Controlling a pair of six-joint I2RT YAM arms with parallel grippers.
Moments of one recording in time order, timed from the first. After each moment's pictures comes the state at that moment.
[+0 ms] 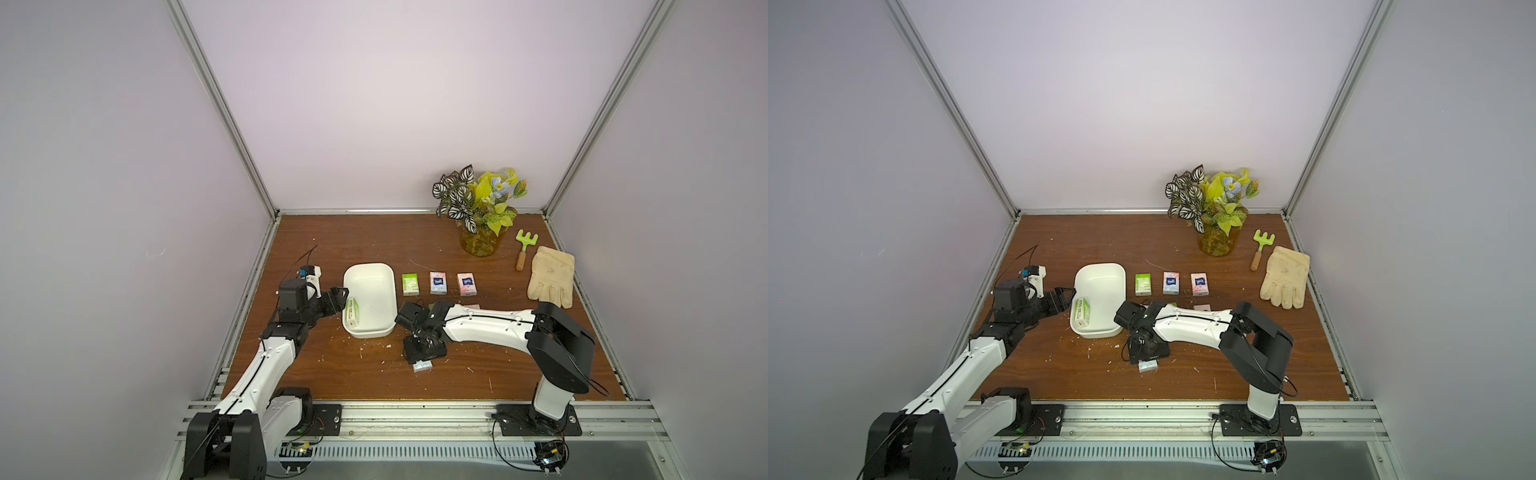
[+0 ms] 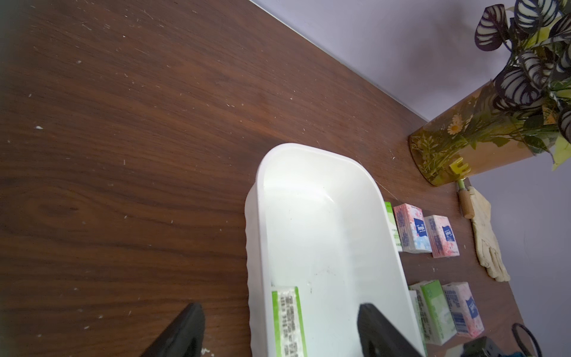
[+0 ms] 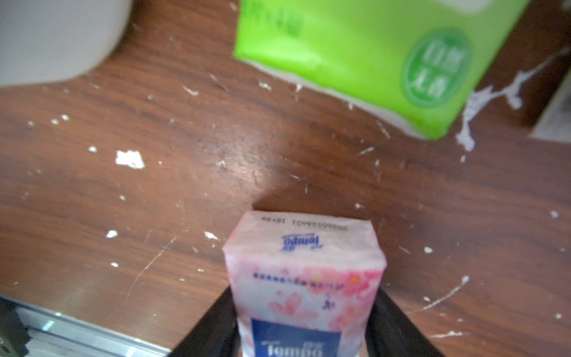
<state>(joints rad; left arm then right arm) 0.00 1.00 0.46 -0.06 0.39 -0.40 1.08 1.78 1.13 -0.77 -0.04 0.82</state>
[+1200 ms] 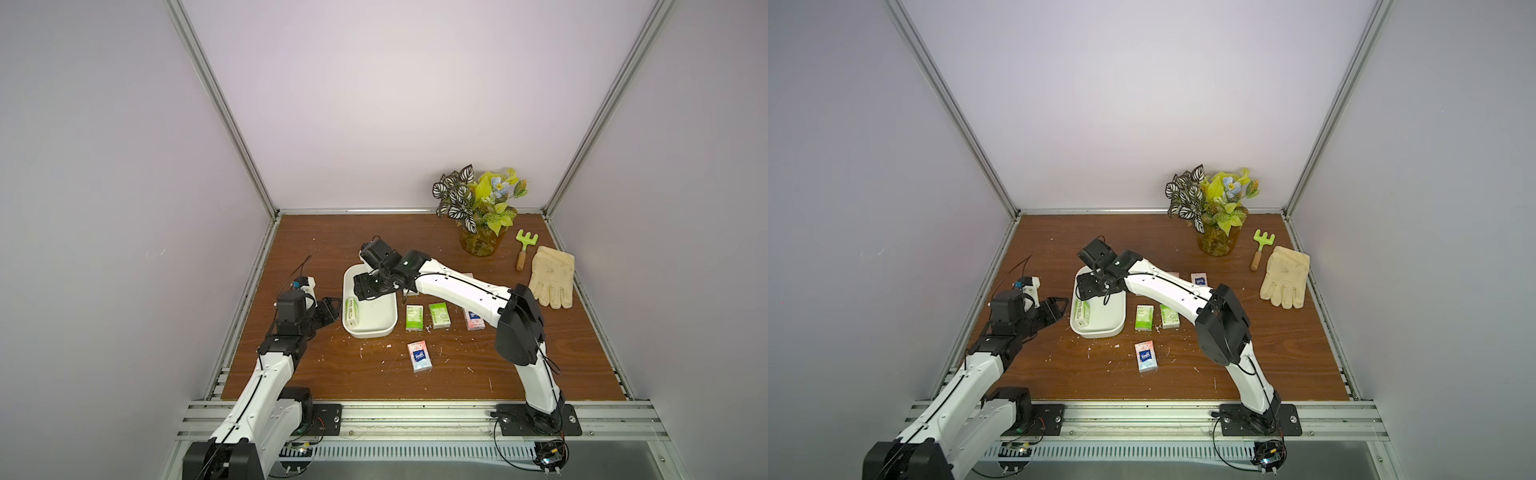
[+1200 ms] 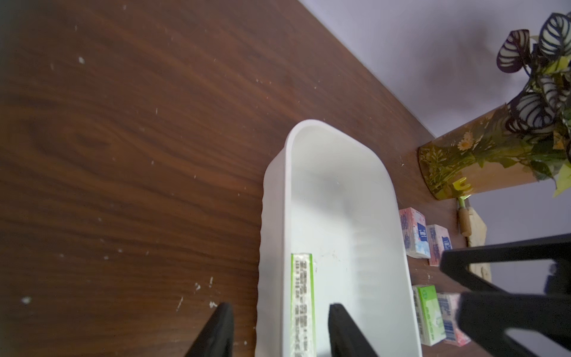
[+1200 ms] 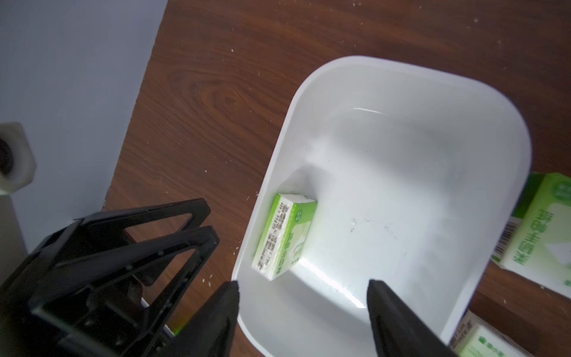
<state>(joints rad) 0.00 0.86 0.35 -0.13 0.35 -0.55 0.99 2.13 1.94 -0.77 -0.03 0.59</state>
